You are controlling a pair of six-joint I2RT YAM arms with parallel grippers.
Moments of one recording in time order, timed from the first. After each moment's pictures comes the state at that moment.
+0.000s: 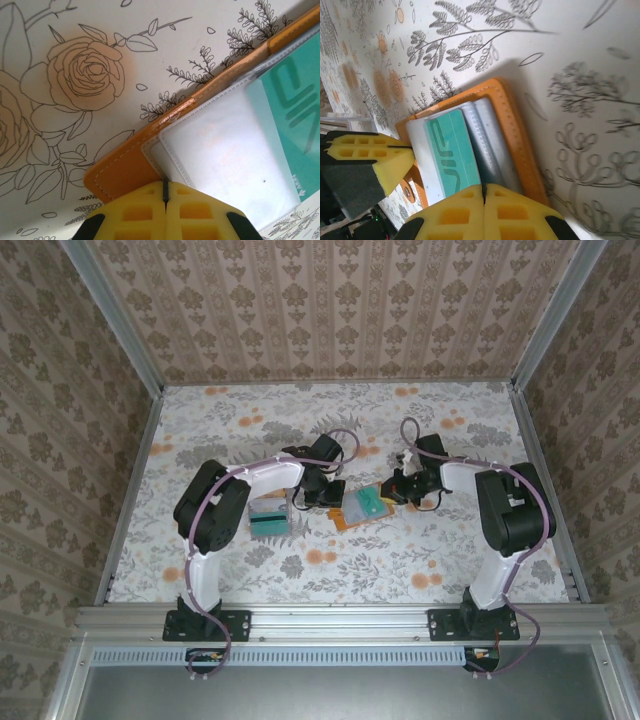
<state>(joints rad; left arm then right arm) -0.74 2.00 1.34 -0.60 0.29 -0.54 0.15 1.81 0.94 -0.31 -0.70 0.48</state>
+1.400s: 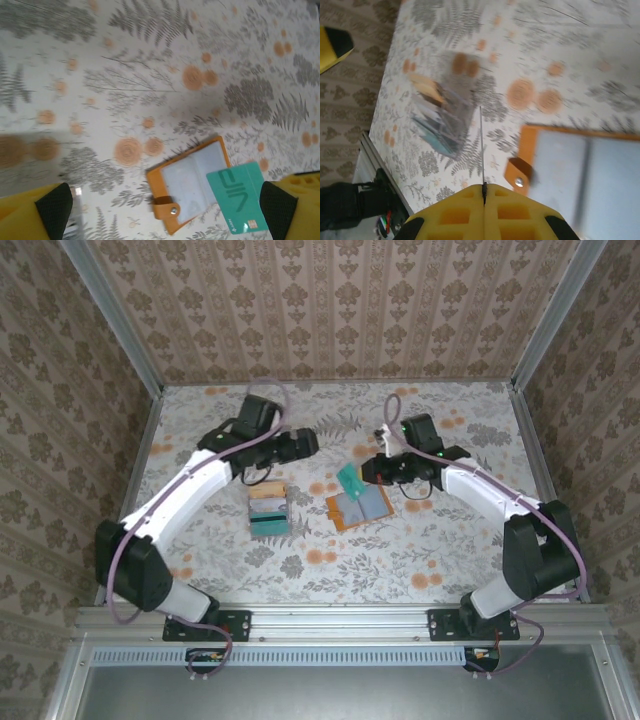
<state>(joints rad) -0.53 1.44 1.29 -0.67 0.14 -0.62 0.36 1.53 1.08 -0.38 -0.64 0.36</state>
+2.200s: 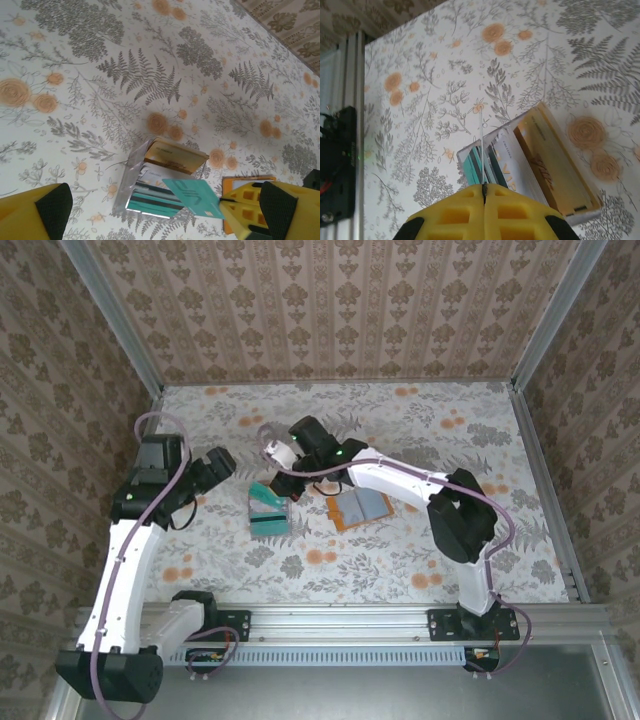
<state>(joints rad) -0.12 0.94 1.07 -0.93 0.11 -0.62 0.80 1.99 1.62 -0.42 -0.50 -0.11</state>
